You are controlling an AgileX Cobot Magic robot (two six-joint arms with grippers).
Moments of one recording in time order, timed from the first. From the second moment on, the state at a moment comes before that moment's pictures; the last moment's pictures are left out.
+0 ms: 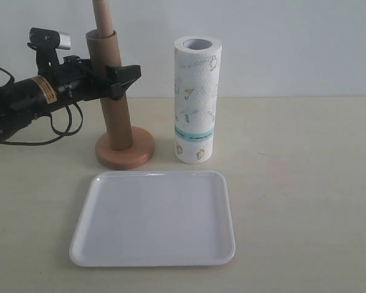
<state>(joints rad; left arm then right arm) -0.15 2.02 -1.10 0.71 -0.89 -0.59 0.02 0.00 0.00 0.00 0.37 0.09</state>
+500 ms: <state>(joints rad) -0.15 1.97 -1.12 0.68 -0.86 -0.59 0.02 0.00 0.00 0.00 0.37 0.09</state>
